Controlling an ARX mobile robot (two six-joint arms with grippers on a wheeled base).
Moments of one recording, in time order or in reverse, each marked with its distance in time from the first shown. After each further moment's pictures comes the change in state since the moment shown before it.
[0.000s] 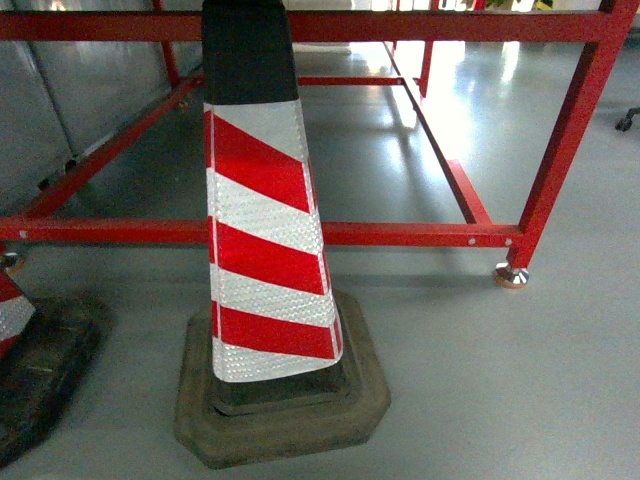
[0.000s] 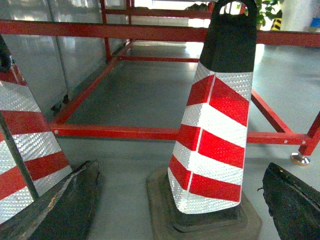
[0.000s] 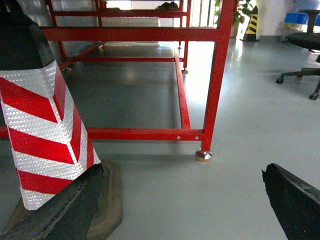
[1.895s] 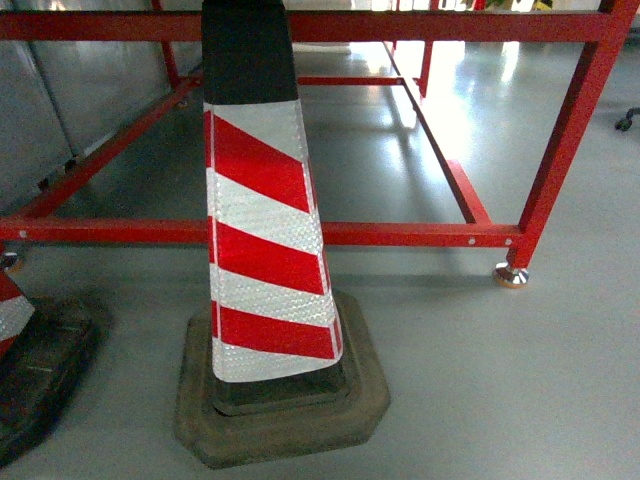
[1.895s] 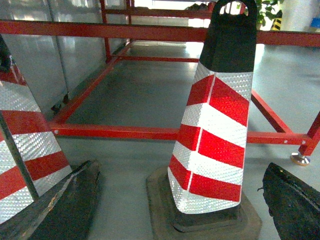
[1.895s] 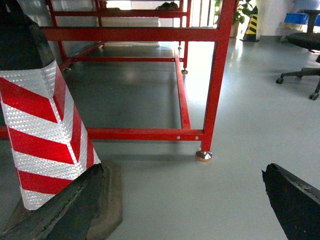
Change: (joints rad) left arm 0.000 0.000 0.000 0.000 0.000 0.000; right arm 0.000 0.000 0.000 0.000 0.000 0.000
